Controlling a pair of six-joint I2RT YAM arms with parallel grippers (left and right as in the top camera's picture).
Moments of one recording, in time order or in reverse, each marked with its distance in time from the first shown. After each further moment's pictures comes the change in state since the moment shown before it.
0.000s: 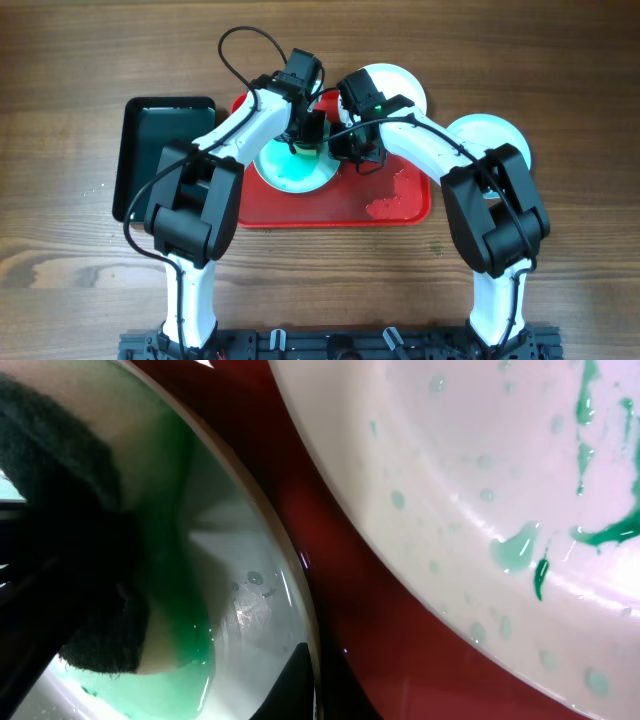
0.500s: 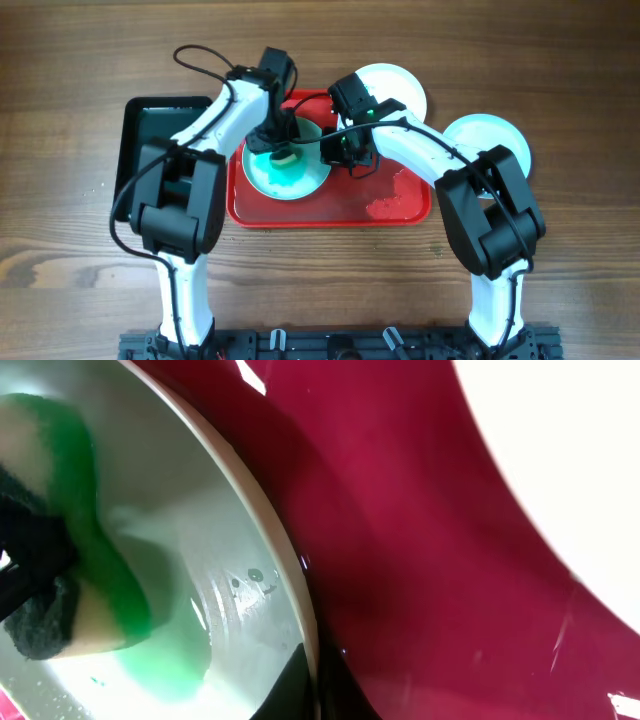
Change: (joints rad) left arm 0.104 0.000 0.019 -0.208 0.011 -0.292; right arm 0.029 0.000 0.000 0.006 -0.034 -0.001
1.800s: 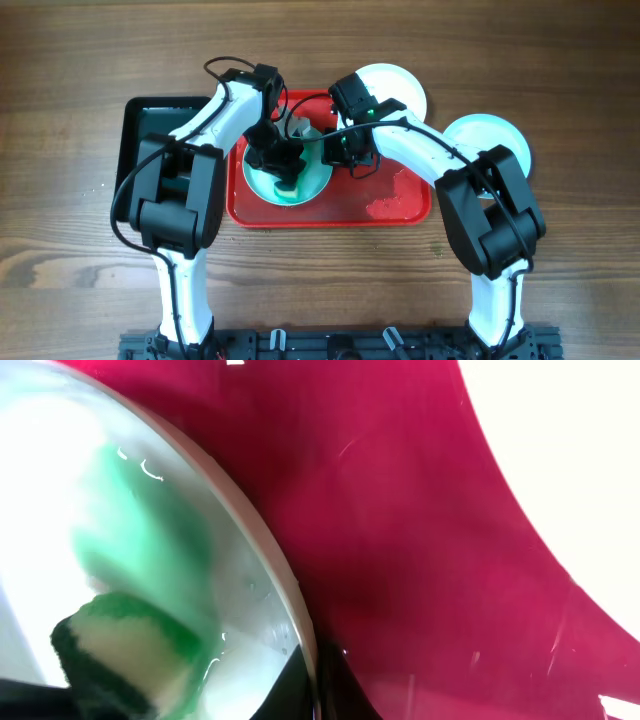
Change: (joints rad) left arm 0.023 0.021 -0.023 -0.206 0.337 0.678; right arm -0.001 0.002 0.000 -0.001 -0.003 -0.023
